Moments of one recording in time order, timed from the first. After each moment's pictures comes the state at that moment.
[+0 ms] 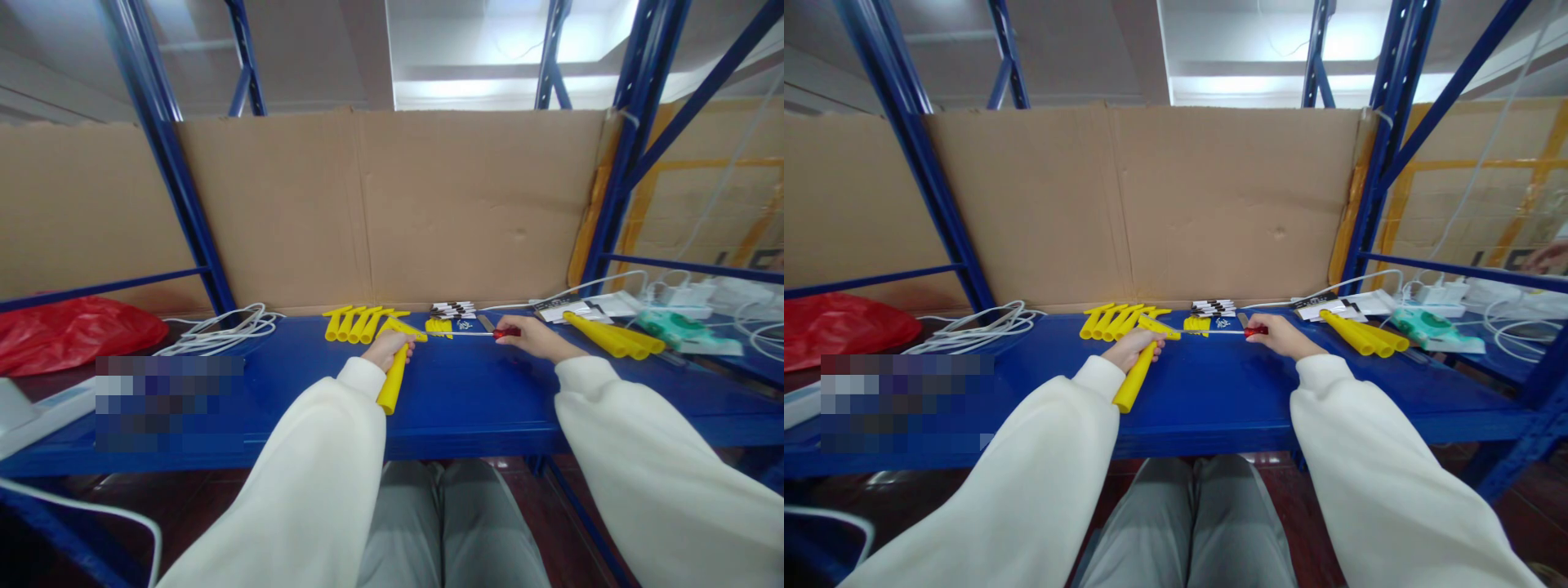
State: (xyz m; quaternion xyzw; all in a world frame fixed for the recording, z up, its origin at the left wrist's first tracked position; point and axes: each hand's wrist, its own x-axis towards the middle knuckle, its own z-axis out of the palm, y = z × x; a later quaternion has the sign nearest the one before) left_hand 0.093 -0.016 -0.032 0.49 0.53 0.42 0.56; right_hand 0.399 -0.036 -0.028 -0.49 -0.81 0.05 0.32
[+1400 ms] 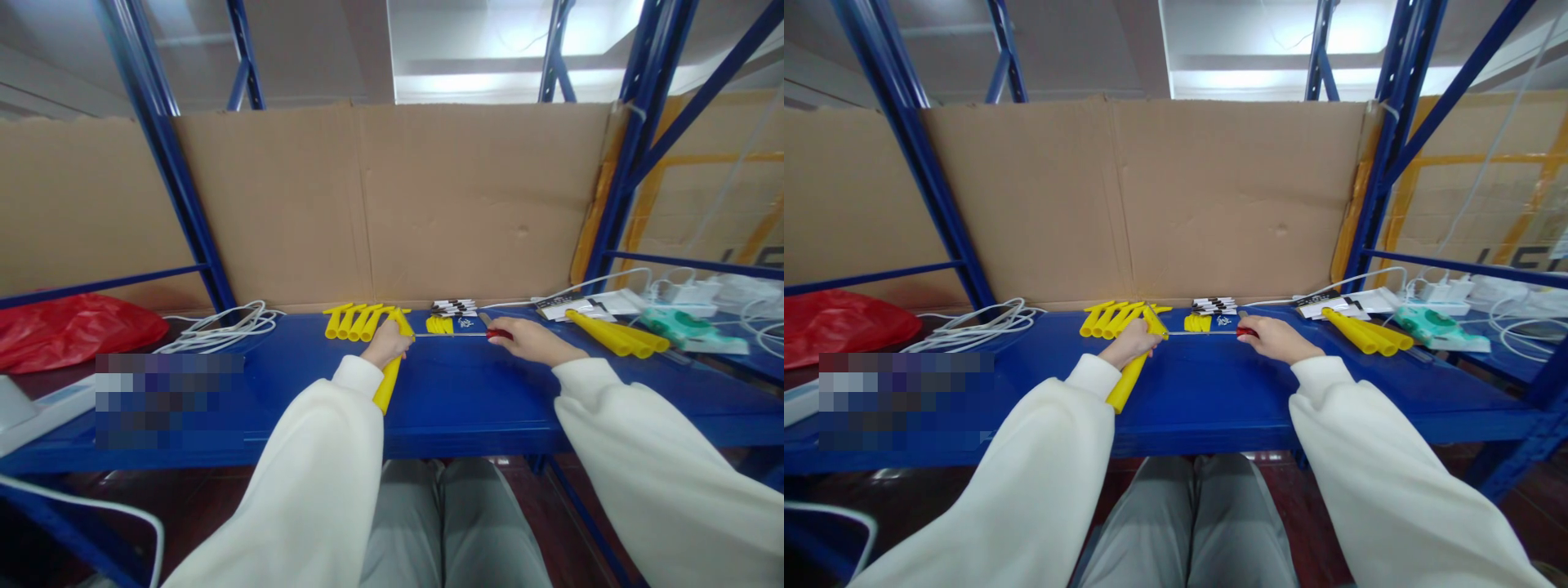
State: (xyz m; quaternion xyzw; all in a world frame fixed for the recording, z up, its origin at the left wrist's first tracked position) left_hand 0.094 -0.039 -0.016 0.63 0.62 0.36 0.28; right_hand 0.378 -0.050 -0.025 -0.49 -0.85 -0.07 0.21
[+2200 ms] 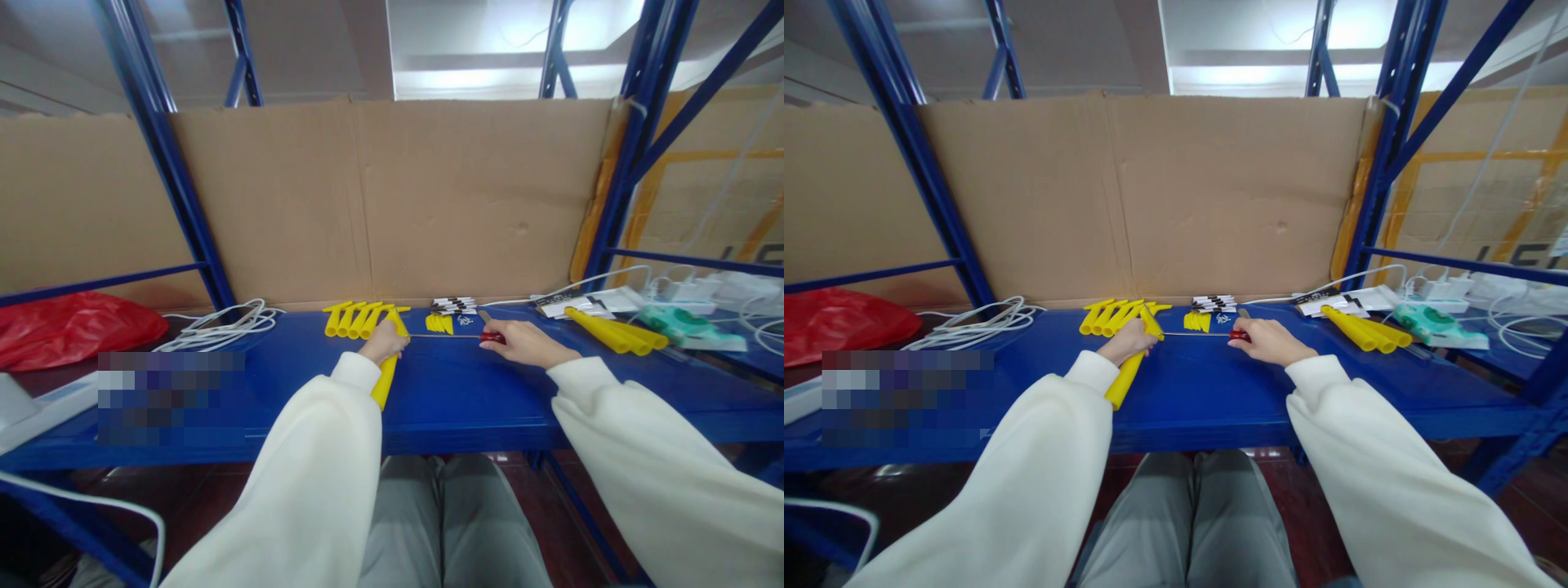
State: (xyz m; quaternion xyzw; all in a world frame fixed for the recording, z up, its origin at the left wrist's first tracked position) left_hand 0.089 -0.033 -0.019 0.67 0.66 0.26 0.23; right_hand 0.364 -0.061 -0.026 -0.52 -0.83 -0.14 0.14
